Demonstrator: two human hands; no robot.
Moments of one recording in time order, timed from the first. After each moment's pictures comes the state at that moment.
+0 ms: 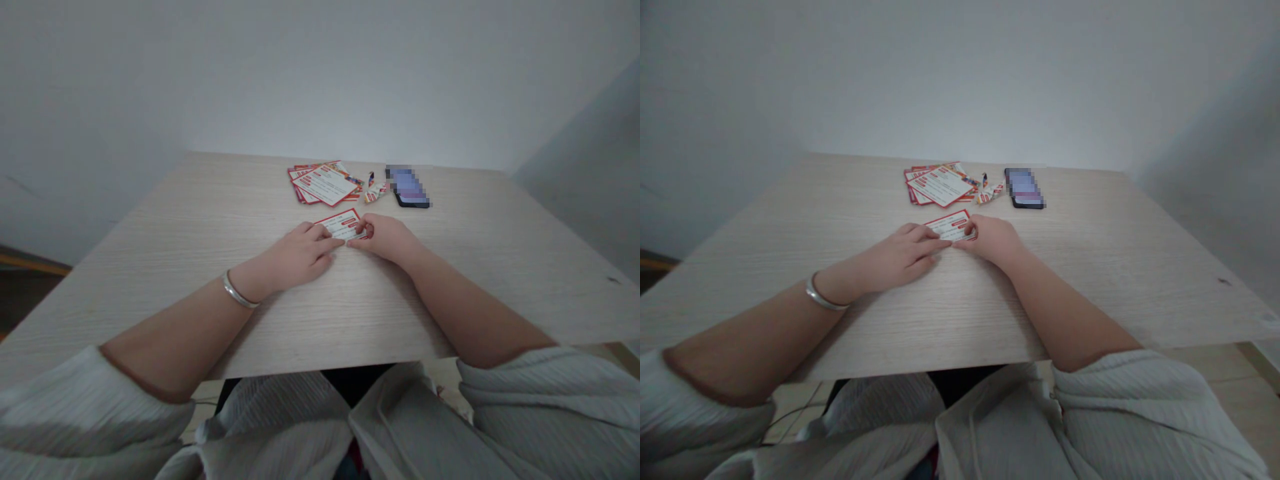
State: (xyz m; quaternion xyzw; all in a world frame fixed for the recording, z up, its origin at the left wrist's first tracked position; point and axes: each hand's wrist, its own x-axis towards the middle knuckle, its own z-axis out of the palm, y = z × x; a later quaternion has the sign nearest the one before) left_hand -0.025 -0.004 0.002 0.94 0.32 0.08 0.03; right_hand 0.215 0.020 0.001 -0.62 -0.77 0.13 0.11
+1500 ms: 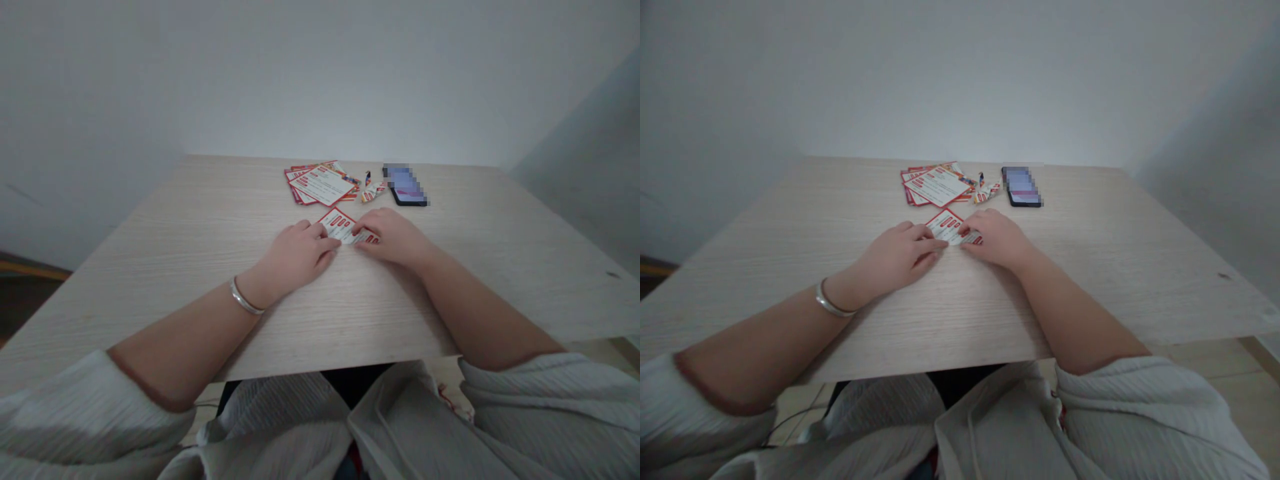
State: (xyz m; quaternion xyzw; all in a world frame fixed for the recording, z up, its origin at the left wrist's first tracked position) left_hand -0.014 -0.010 0.012 0.92 0.37 0.07 -0.05; right_hand 0.233 0.016 0.015 -0.44 -0.88 0.11 0.15
